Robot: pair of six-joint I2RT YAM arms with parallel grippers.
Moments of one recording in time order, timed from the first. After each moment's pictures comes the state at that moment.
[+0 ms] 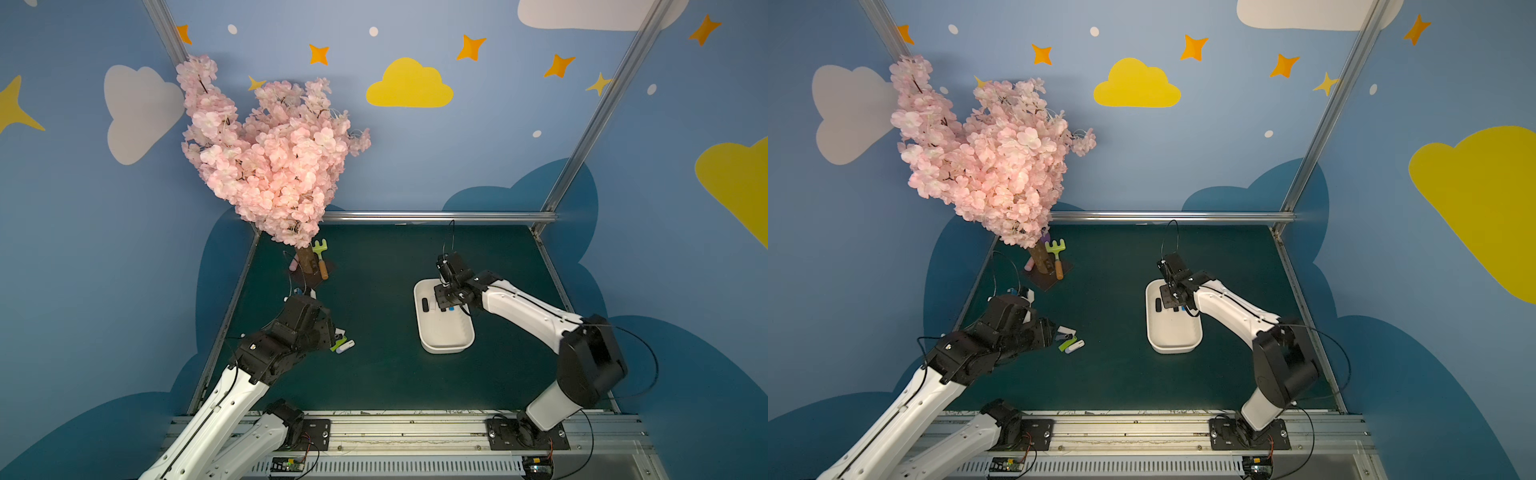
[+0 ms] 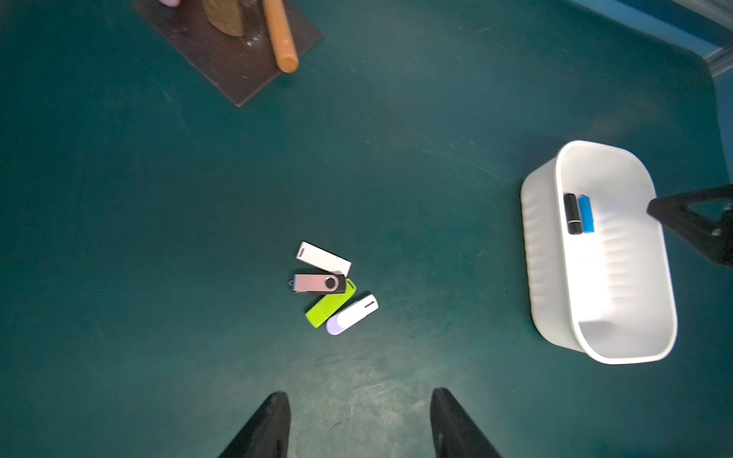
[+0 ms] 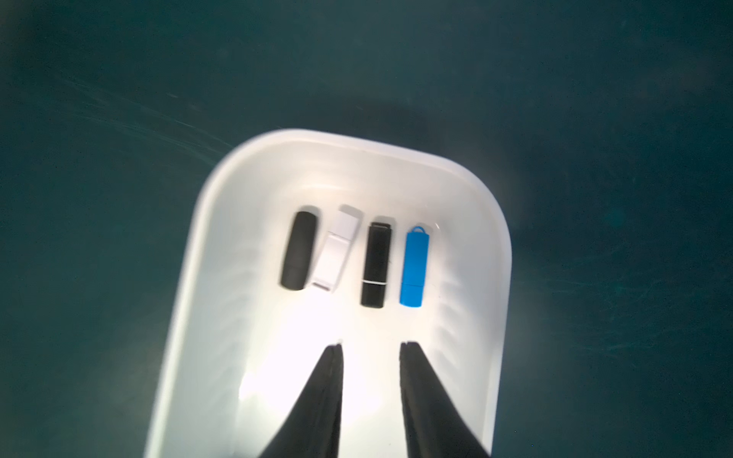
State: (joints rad) left arm -0.48 0.82 0.87 -0.98 -0.09 -0.60; right arm 0.66 1.52 1.15 -0.59 0.24 0.26
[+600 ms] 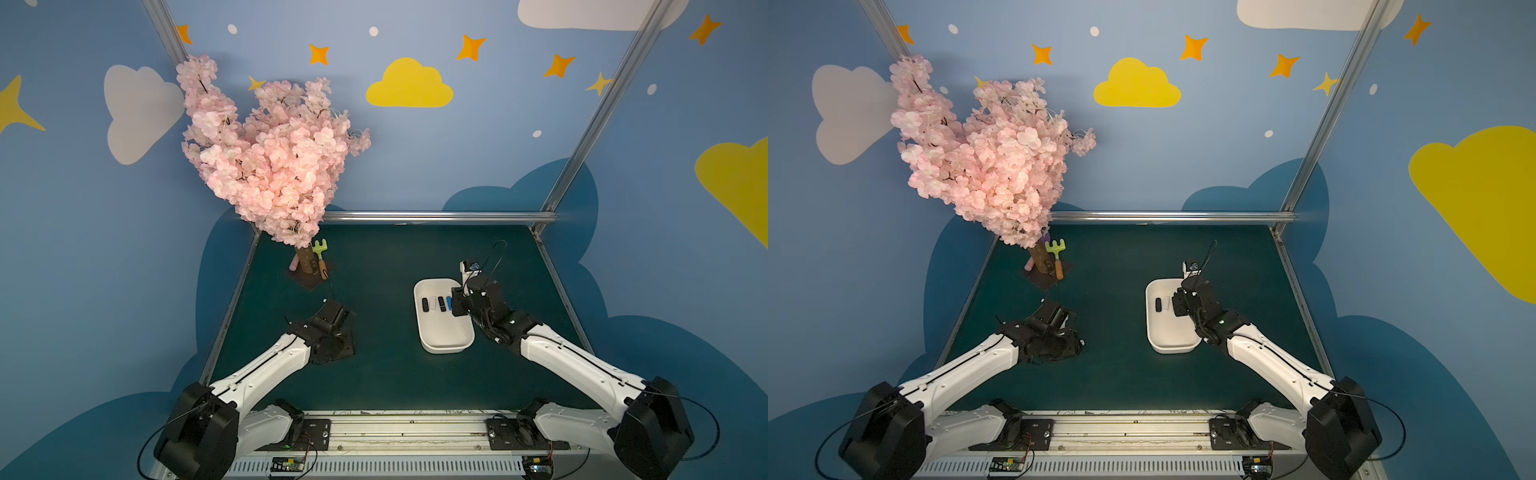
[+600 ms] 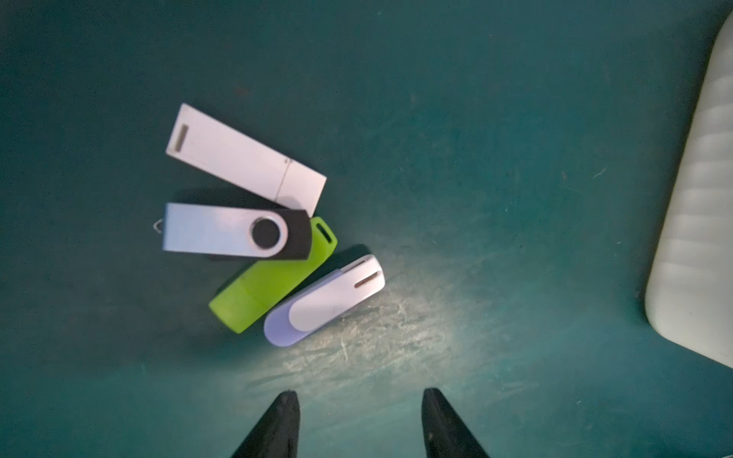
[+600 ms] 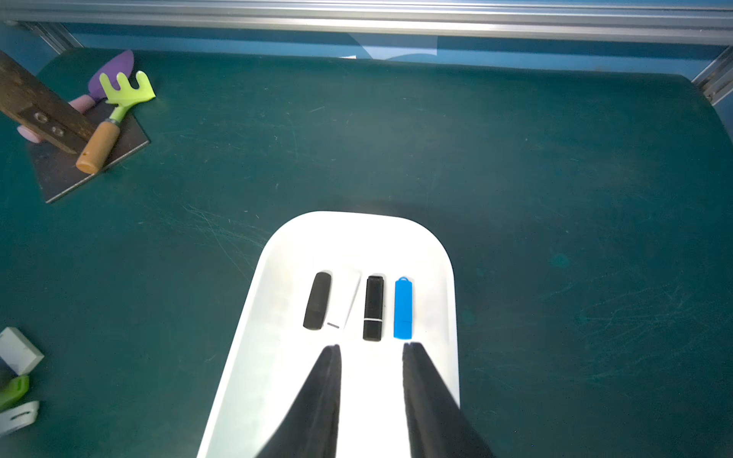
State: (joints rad) left arm -0.49 1.20 0.64 -0.65 0.08 -0.66; right arm 0.66 1.19 0.80 -0.21 0.31 0.28
